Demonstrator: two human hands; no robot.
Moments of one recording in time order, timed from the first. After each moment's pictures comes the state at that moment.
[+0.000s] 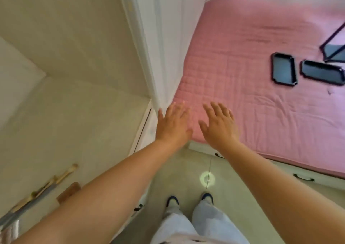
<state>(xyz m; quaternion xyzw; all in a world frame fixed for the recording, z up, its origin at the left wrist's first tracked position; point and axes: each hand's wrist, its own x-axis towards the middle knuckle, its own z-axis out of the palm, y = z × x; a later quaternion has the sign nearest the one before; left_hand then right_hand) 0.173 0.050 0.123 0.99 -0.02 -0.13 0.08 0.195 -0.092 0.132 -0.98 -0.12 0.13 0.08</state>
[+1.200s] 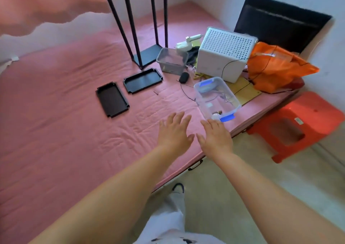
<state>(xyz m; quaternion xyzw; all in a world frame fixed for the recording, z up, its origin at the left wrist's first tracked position) 0.312 -0.648 0.133 0.90 -0.40 -0.16 0.07 0.221 -0.752 0.117 -0.94 0.31 0.08 0.14</state>
